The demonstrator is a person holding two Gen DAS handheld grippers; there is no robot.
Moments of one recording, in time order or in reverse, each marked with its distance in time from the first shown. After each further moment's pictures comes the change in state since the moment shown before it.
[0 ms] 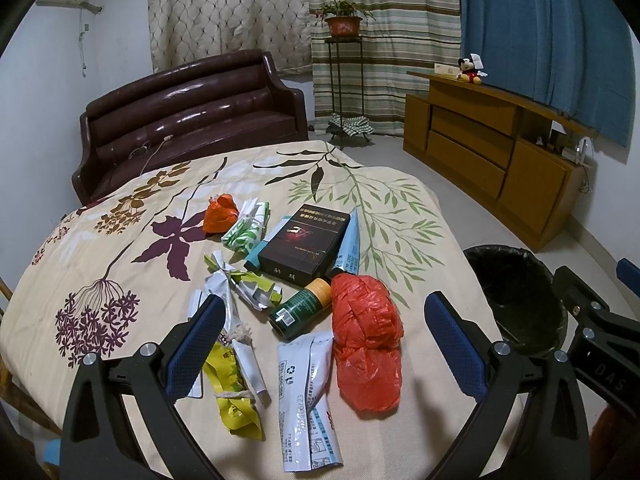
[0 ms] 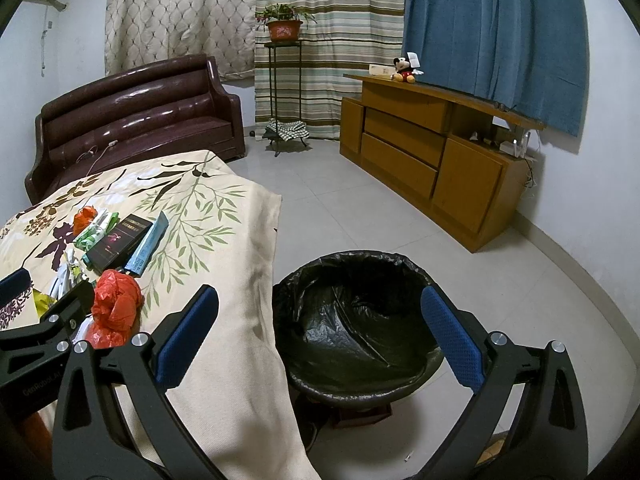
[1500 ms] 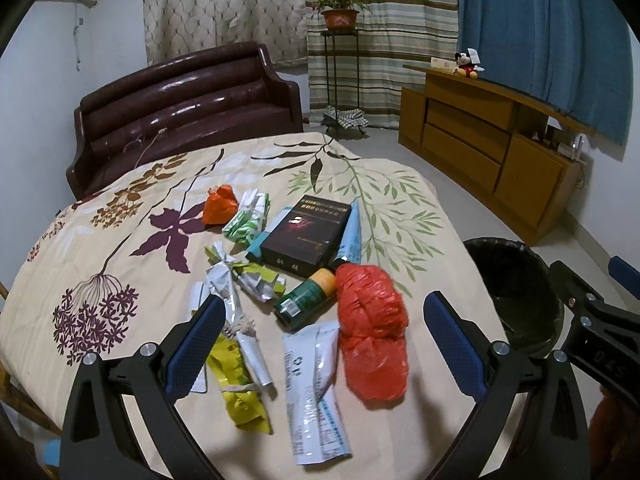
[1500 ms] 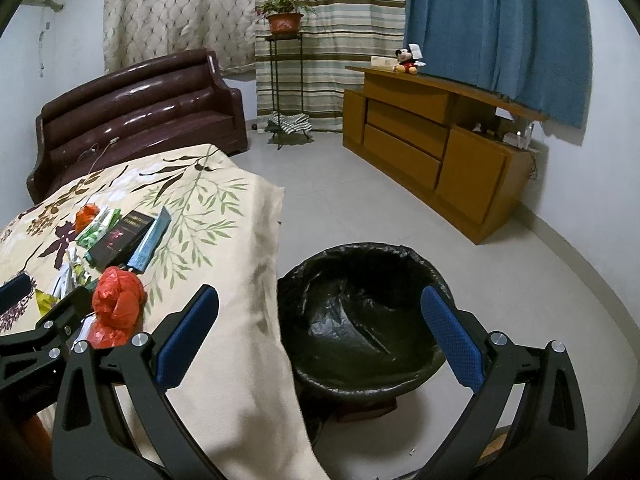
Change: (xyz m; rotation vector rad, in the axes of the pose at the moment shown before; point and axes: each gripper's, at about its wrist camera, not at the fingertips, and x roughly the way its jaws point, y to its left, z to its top) left arm 0.000 0.003 -0.010 0.000 0.030 -0.016; right arm 0.001 0.000 -0.001 -0.001 0.025 0.028
